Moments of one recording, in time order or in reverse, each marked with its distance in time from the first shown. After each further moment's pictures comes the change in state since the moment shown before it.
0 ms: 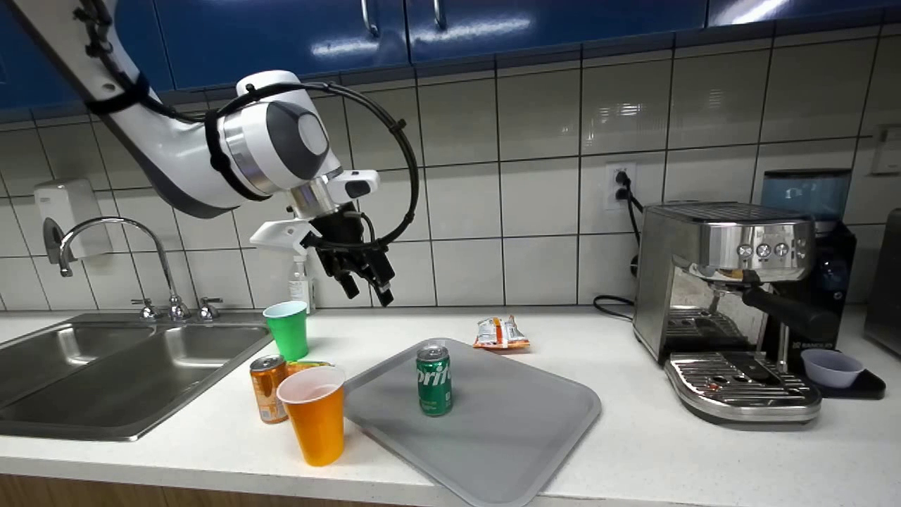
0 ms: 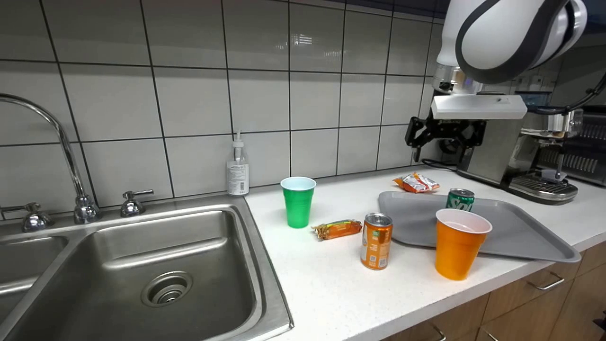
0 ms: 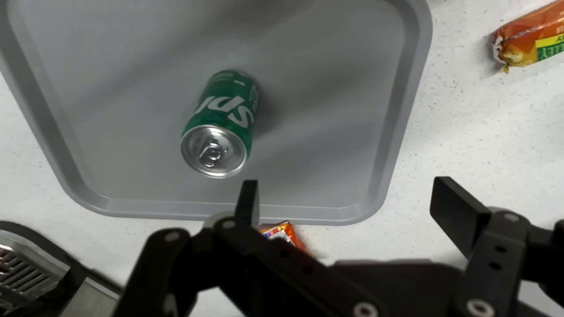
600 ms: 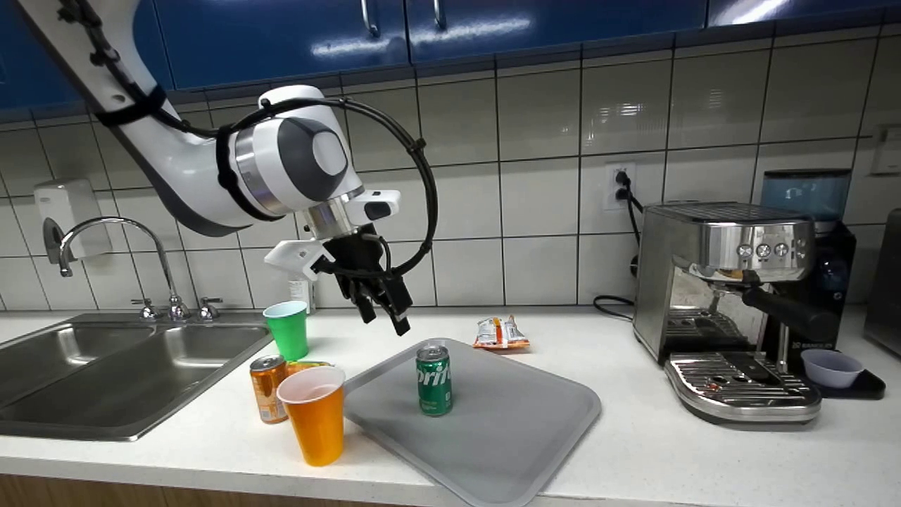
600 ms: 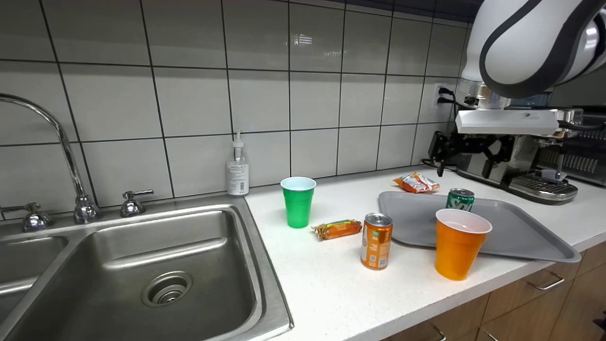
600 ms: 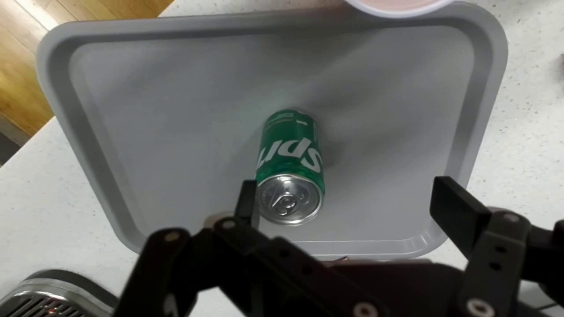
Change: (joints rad) arm -0.080 0.001 -0.017 -0.074 0.012 0.028 -0.015
